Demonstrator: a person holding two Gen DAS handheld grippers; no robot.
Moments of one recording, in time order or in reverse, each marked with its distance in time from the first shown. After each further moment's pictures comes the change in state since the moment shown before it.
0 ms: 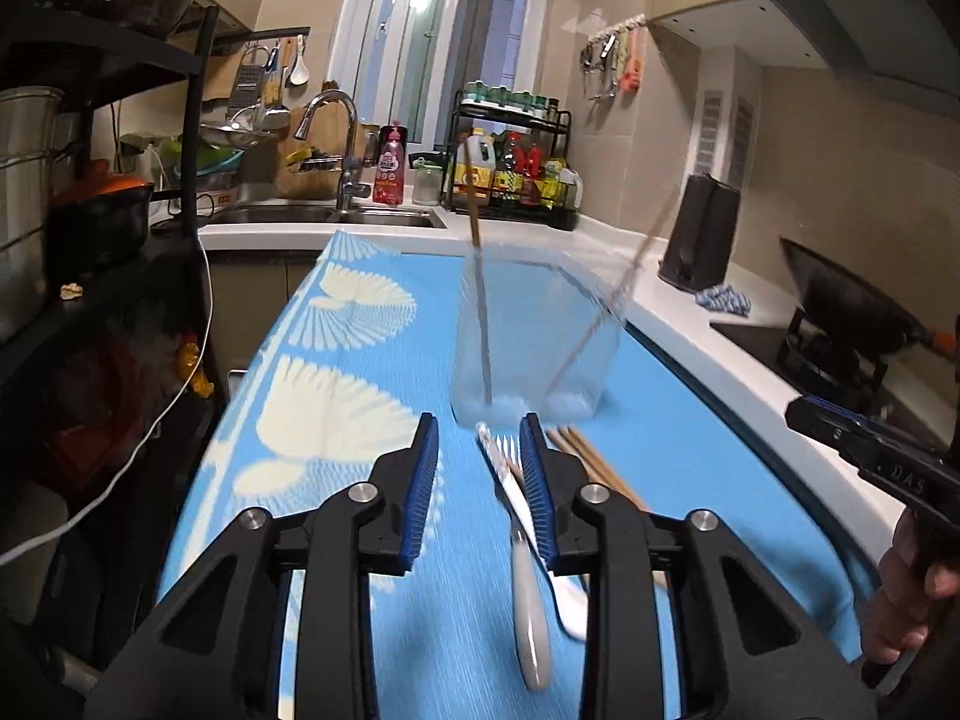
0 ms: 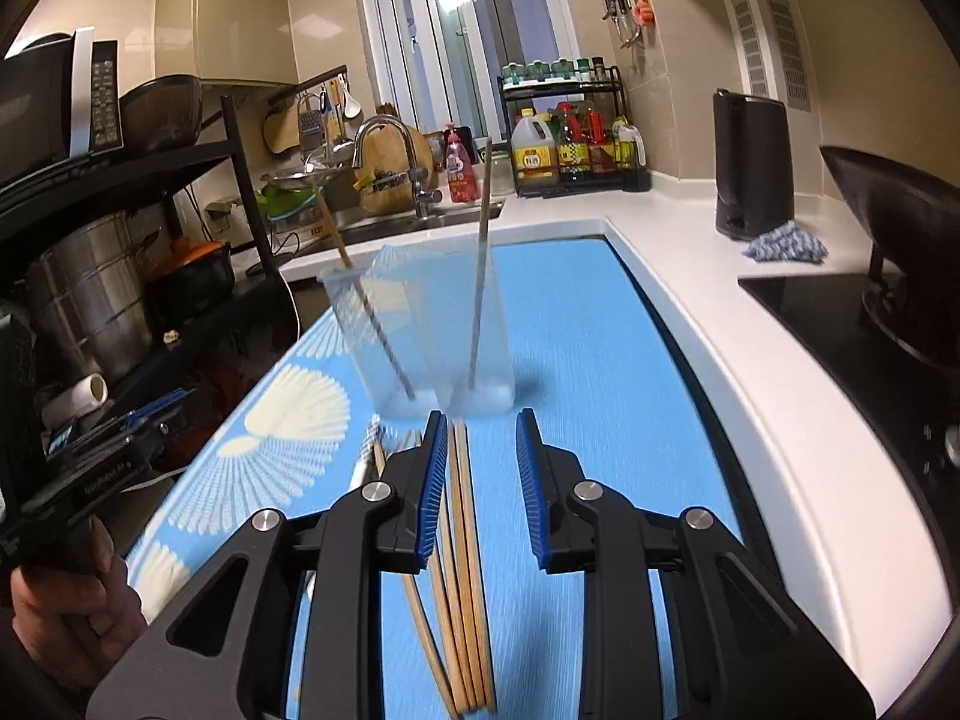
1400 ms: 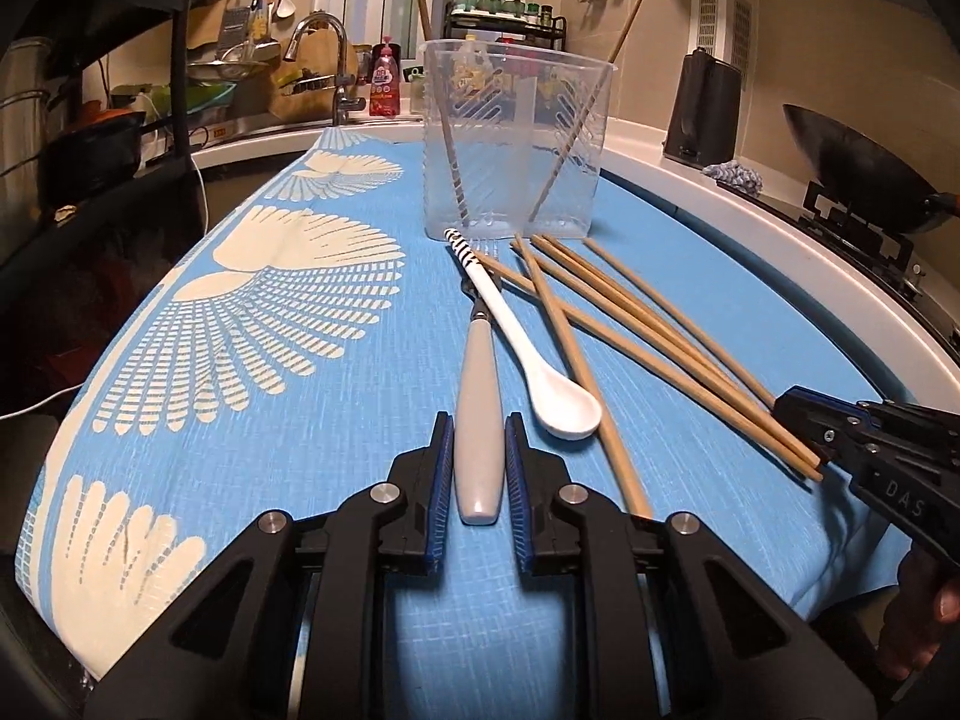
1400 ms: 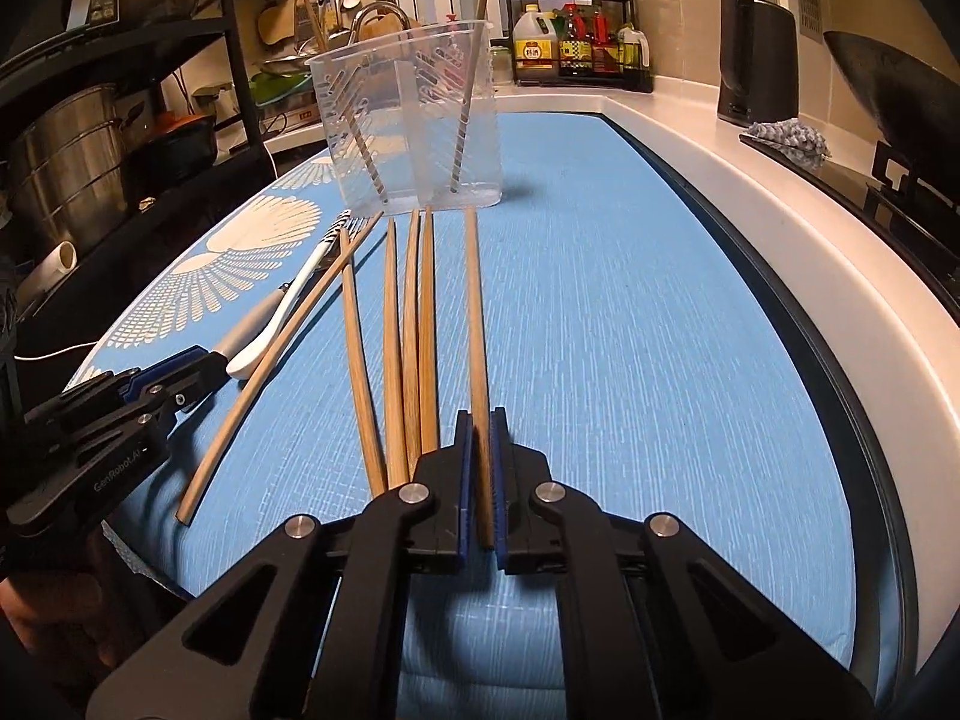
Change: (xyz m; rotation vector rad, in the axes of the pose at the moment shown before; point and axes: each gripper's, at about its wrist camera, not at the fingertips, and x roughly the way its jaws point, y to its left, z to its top) left arm 0.024 -0.028 -0.088 0.051 0.179 0.073; right arm 0.026 -0.003 -0.087 -0.064 0.204 -0.064
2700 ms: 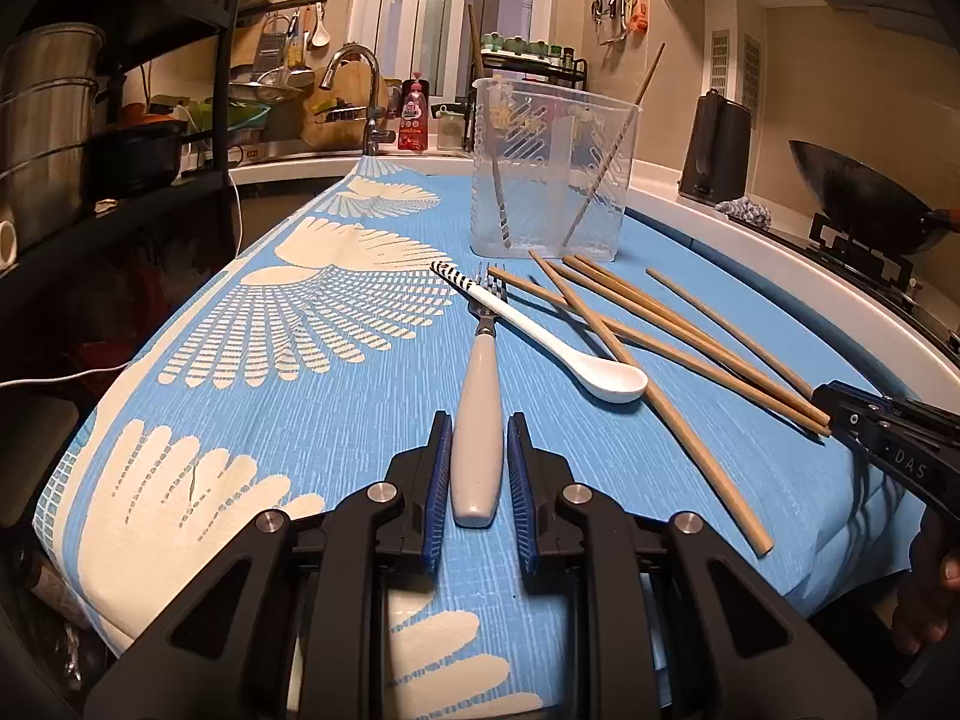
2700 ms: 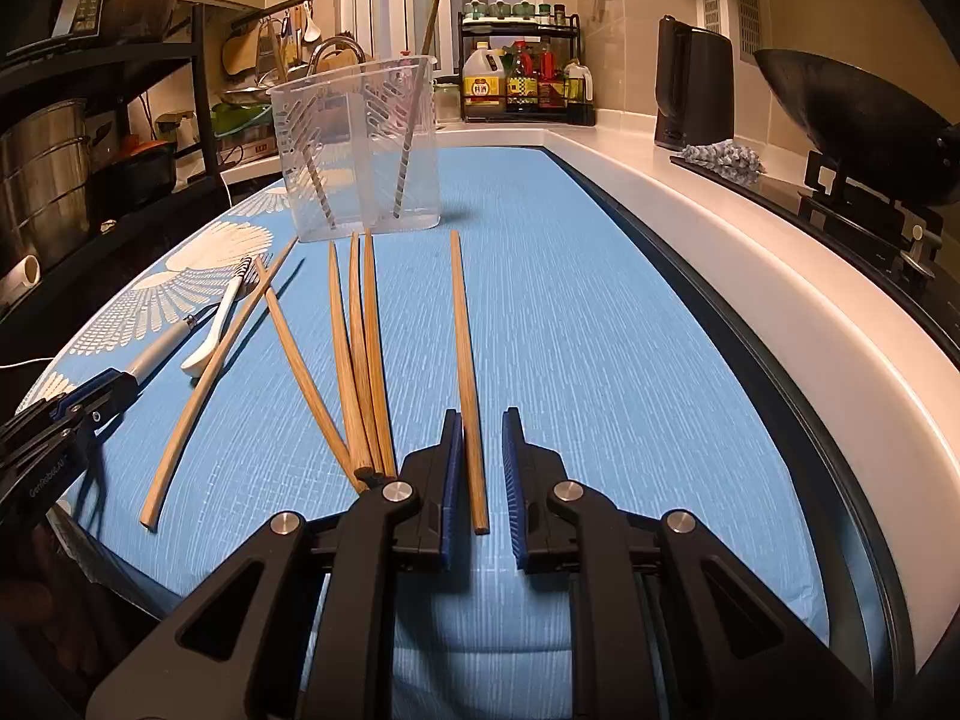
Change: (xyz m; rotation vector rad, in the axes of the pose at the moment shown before) left arm -0.023 0.021 -0.027 -0.041 -0.109 0.019; right arm -0.016 -0.010 -0.018 0.014 -0.103 -0.118
